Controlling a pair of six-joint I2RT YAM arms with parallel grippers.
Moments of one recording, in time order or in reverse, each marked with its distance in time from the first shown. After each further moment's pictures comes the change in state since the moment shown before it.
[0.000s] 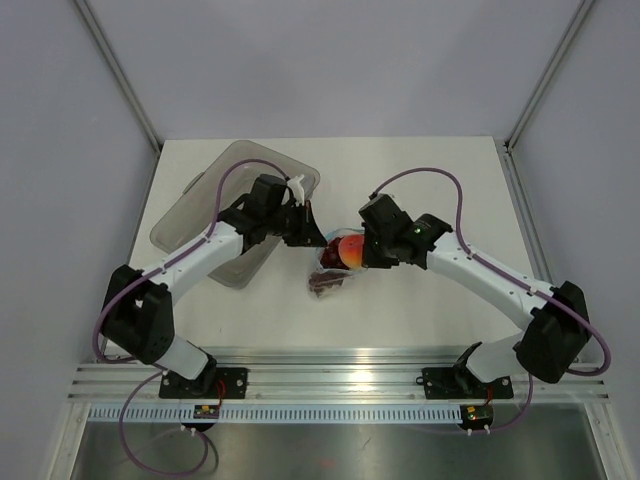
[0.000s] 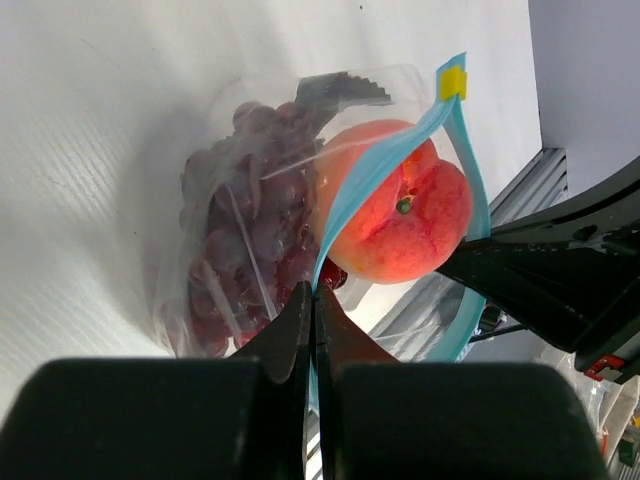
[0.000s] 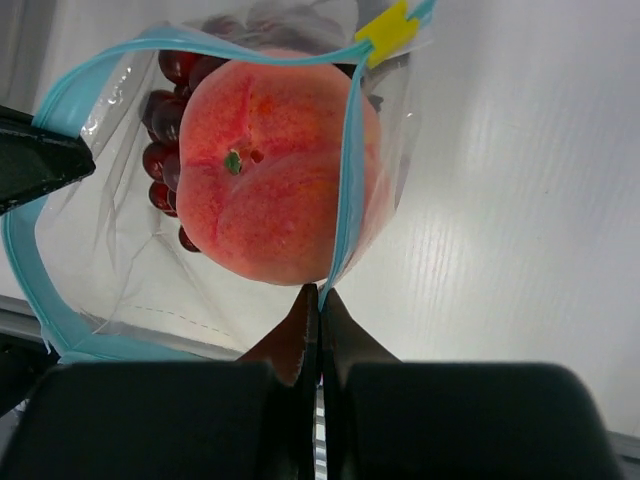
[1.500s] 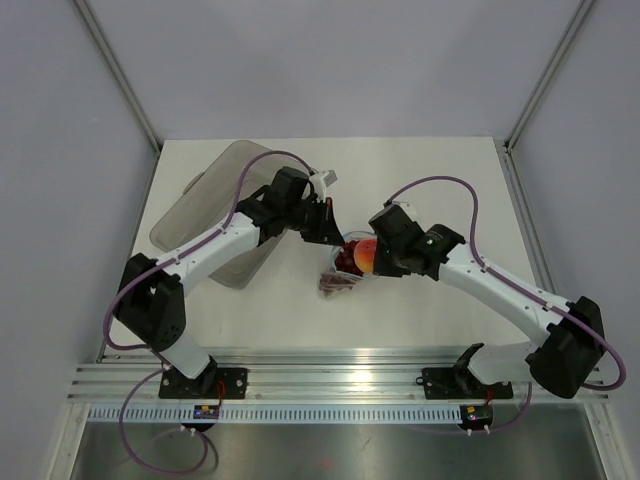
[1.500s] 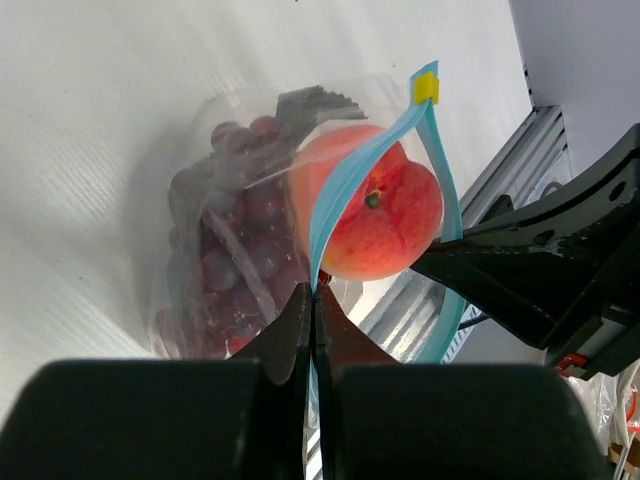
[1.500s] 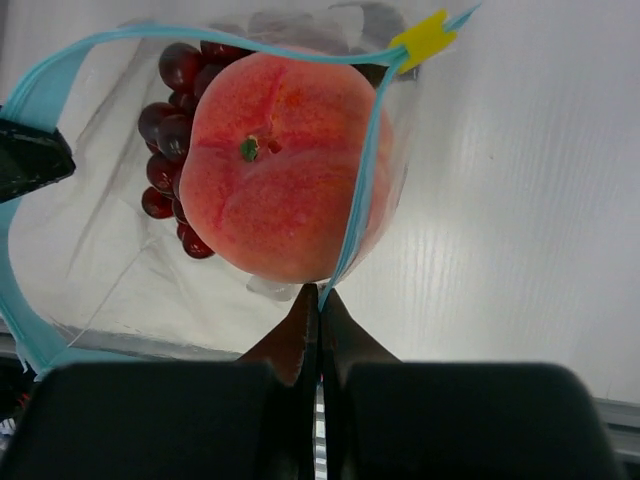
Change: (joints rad) left arm -0.092 0.097 0.164 -0.075 0.011 0.065; right arm 0.000 -0.096 -0.072 -0.054 0.072 0.045
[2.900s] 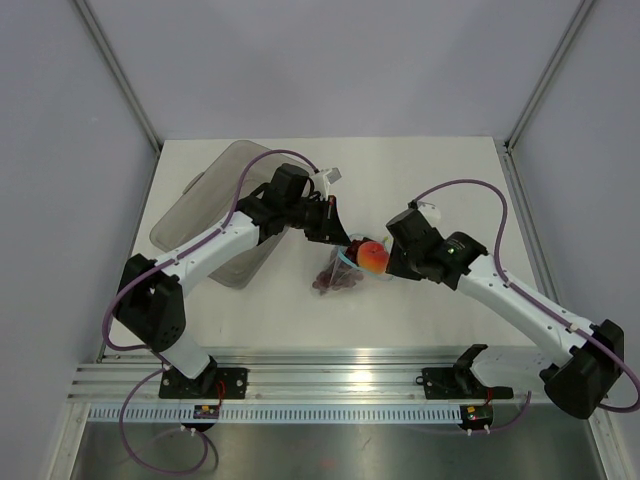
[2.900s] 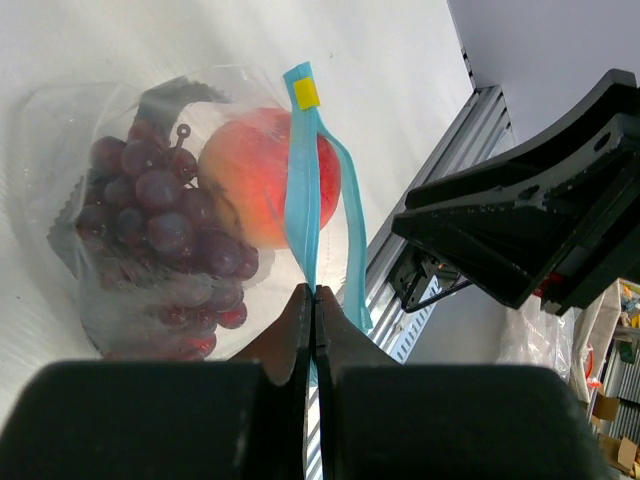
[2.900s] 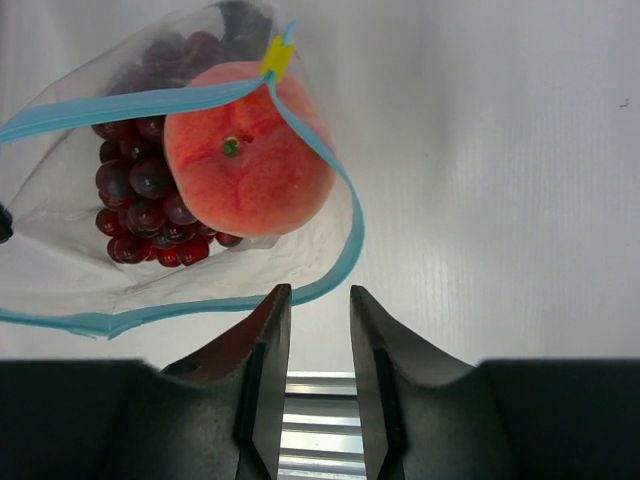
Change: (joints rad) left arm -0.004 -0.005 0.020 0.022 0.117 -0.027; right arm -0.021 -0.126 -0.041 -0.049 0.097 0.072
